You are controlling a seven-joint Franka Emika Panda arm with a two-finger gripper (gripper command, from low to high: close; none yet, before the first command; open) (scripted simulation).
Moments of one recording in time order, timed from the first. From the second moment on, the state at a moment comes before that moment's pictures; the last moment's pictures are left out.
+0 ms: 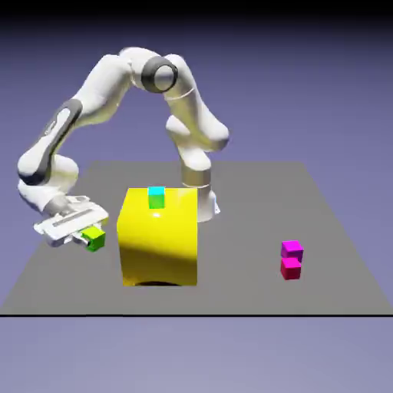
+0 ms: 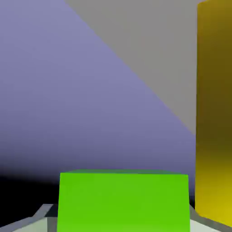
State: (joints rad) arm -0.59 0.40 -0.33 -2.05 1.12 1.51 1.25
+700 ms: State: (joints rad) arm -0.14 0.13 -0.67 -2.31 0.78 1.16 1.22
